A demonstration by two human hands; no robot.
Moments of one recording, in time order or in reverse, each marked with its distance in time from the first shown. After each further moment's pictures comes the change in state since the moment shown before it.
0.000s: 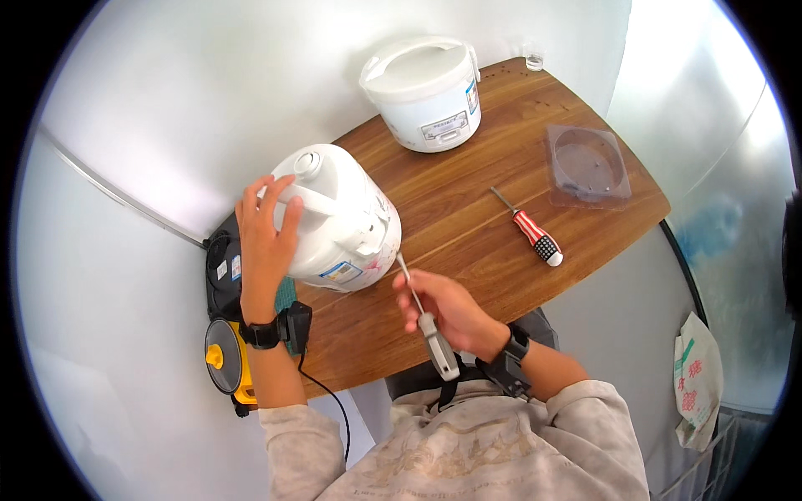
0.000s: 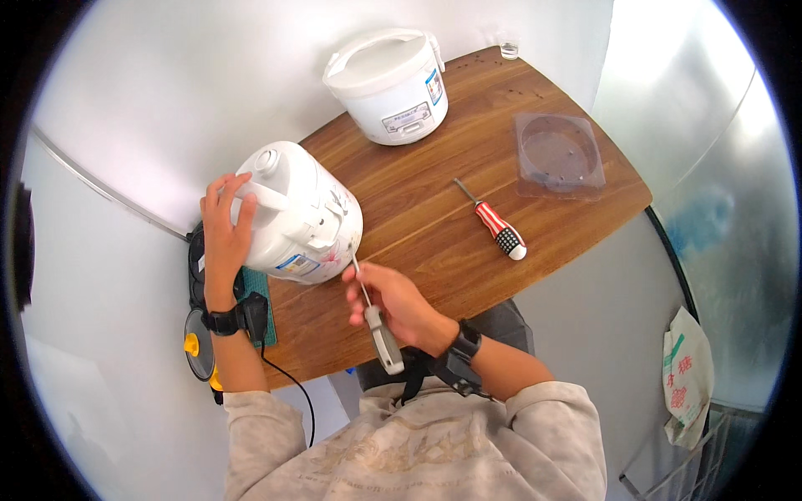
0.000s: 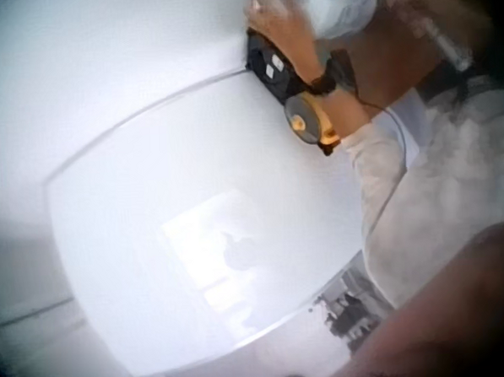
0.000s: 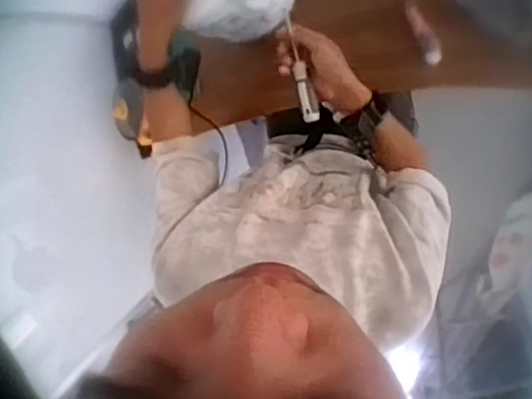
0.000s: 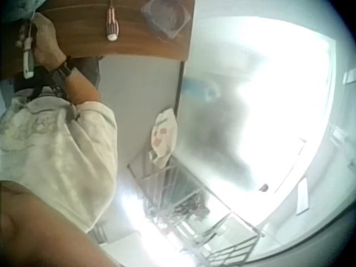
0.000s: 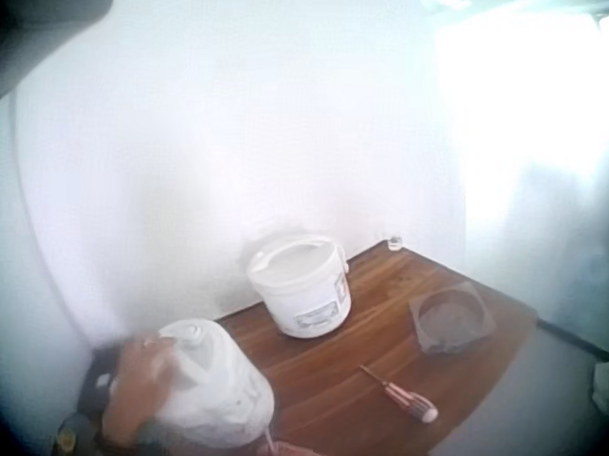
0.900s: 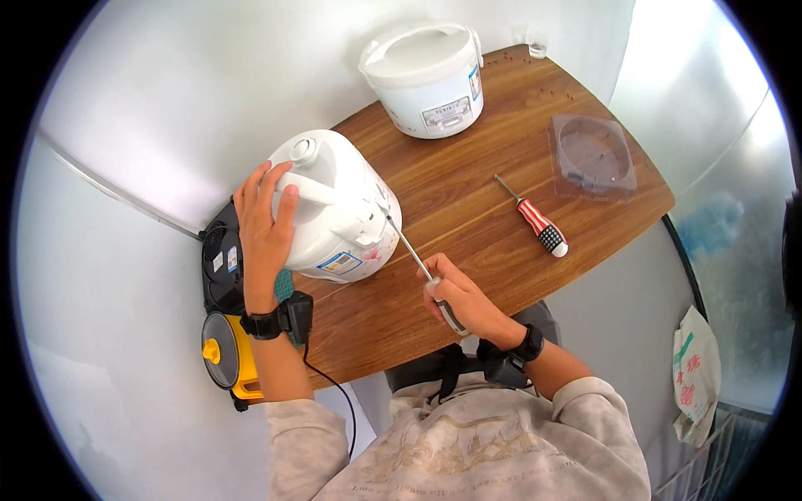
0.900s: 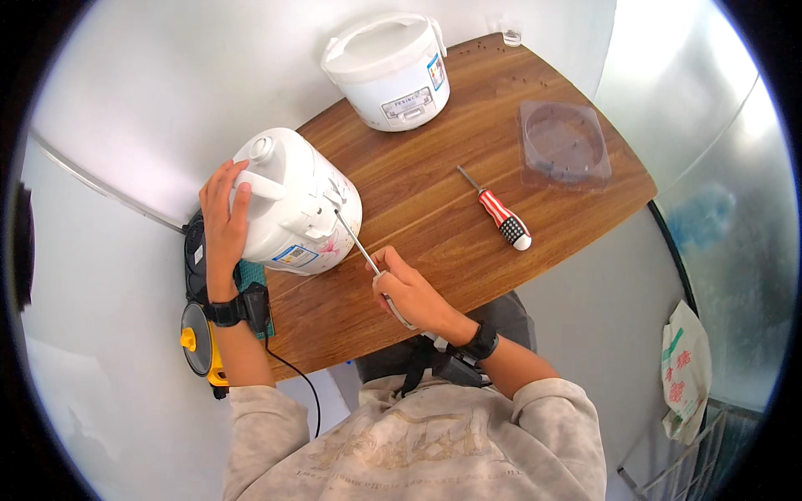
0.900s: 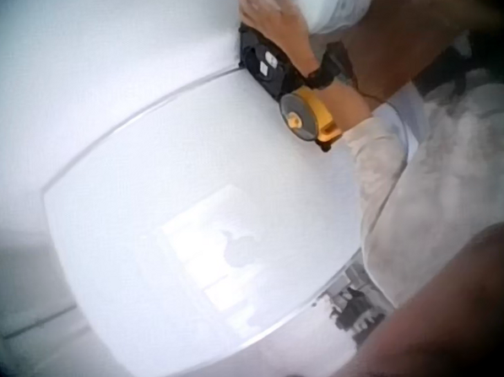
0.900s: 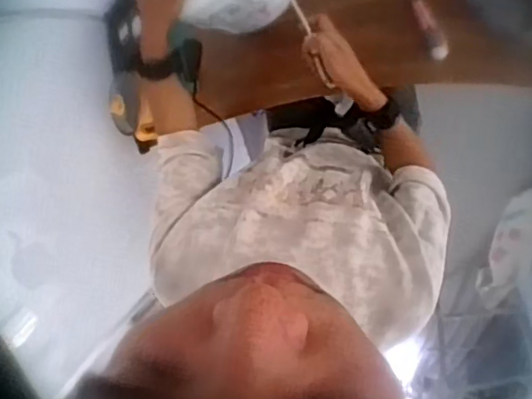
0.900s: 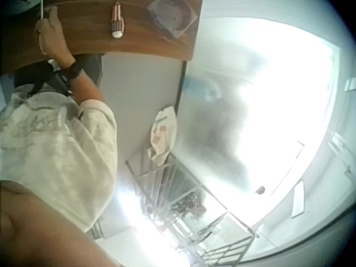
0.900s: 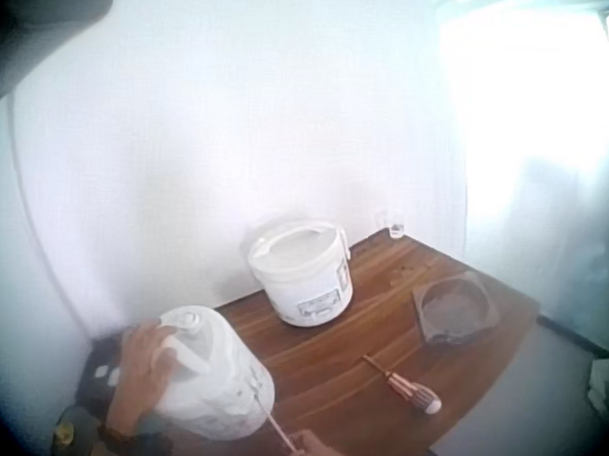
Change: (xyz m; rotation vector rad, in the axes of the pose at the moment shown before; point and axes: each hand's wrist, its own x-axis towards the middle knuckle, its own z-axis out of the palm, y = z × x) left_hand -0.004 -0.013 0.013 -0.060 0.020 -0.024; right_hand -0.004 0.006 -0.036 -0.535 -0.056 -0.228
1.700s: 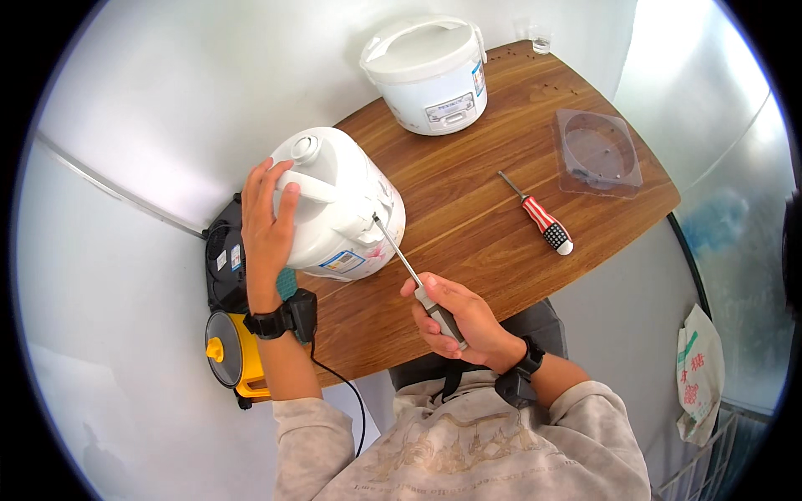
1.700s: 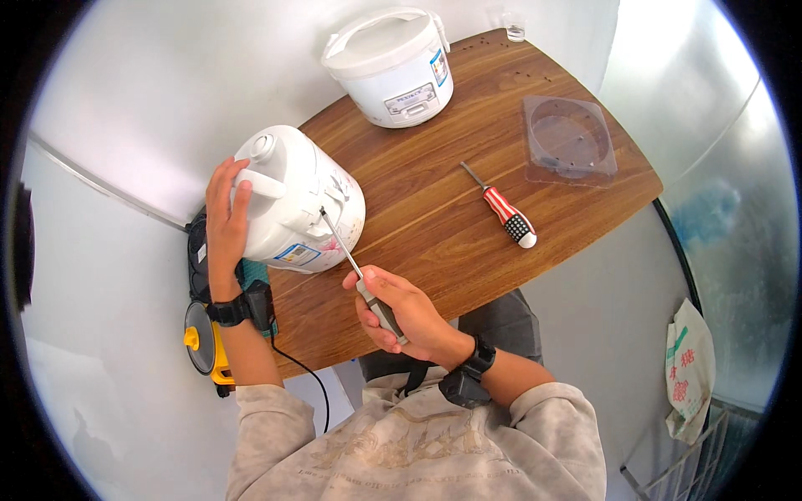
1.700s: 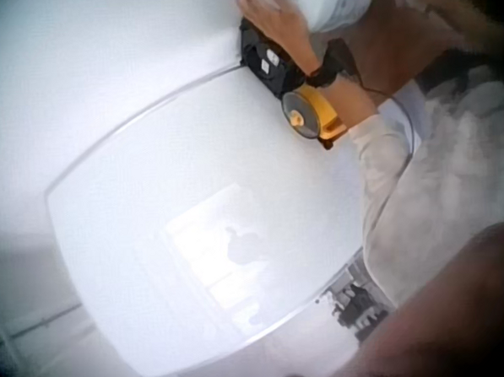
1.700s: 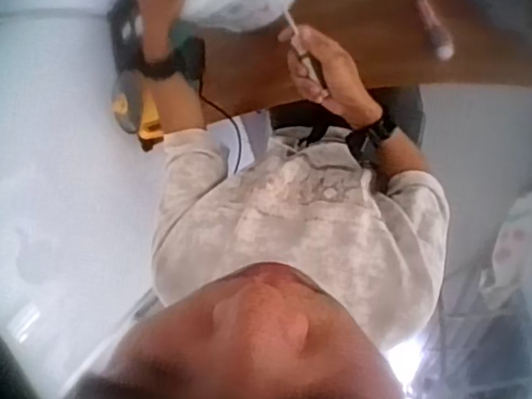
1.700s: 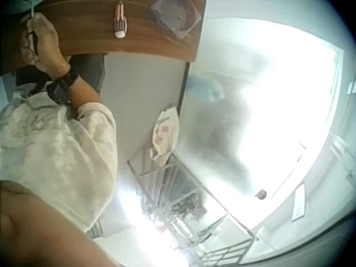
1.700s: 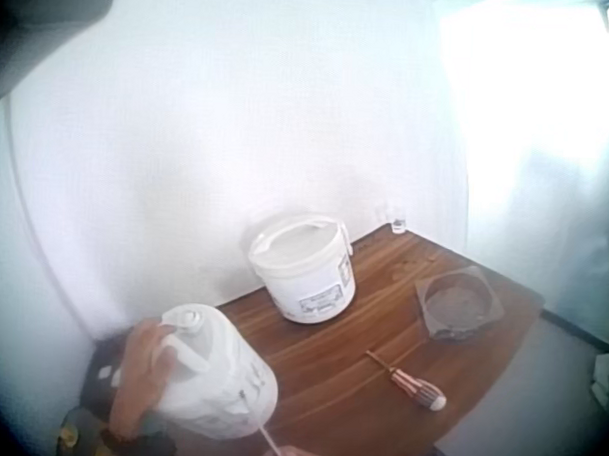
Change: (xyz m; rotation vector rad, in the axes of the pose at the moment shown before) left_hand 0.000 0.001 0.003 -0.115 0.030 -0.052; right_hand -0.025 -0.027 0.033 0.634 -0.123 0.178
